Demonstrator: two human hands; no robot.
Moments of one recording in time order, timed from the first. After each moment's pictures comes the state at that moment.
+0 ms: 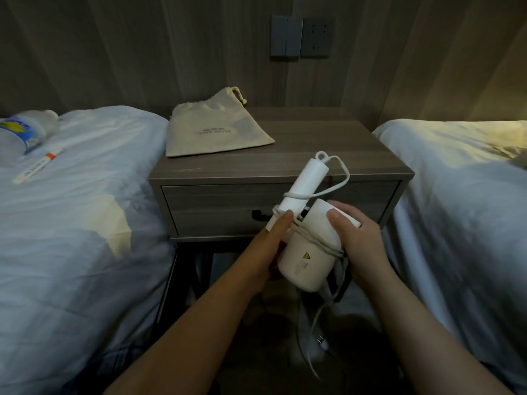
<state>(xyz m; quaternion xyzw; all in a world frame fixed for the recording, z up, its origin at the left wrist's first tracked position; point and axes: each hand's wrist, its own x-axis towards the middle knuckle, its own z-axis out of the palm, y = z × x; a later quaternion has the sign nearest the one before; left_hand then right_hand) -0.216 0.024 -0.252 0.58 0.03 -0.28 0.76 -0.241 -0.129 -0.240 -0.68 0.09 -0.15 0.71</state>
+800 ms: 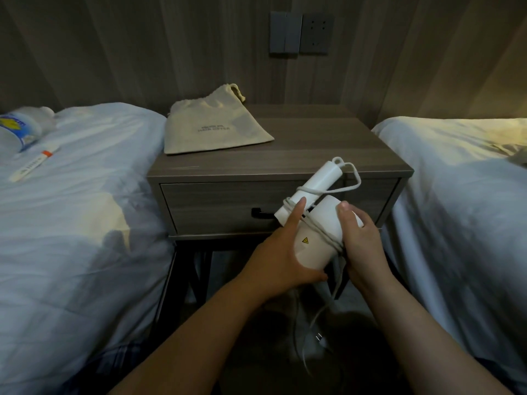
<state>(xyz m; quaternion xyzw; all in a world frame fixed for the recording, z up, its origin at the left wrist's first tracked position) -0.234 0.020 -0.253 0.87 -0.23 -0.09 0.43 -0.237 -0.133 -0.256 -0.67 0.18 -0.13 0.71</state>
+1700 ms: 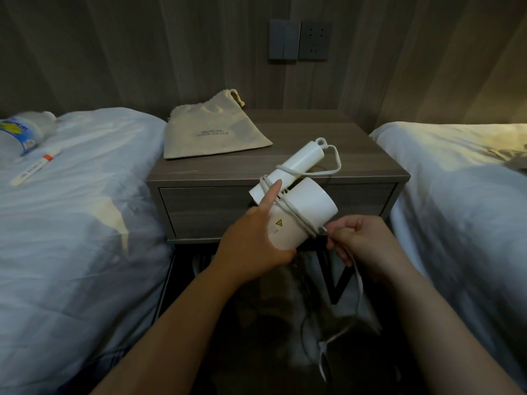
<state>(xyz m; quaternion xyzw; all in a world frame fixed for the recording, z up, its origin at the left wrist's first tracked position) -0.221 0.048 -0.226 0.90 -0.21 0.03 0.38 -0.244 -0.151 -0.226 -0.77 0.09 -0.02 0.63</state>
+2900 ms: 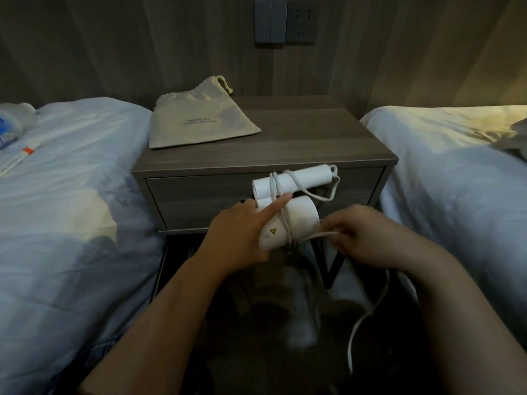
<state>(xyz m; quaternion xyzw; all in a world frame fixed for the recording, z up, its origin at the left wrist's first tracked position) -0.209 0.054 -0.243 0.95 -0.30 0.09 0.08 -0.271 -0.159 -0.184 -0.97 -0.14 0.05 0.20</state>
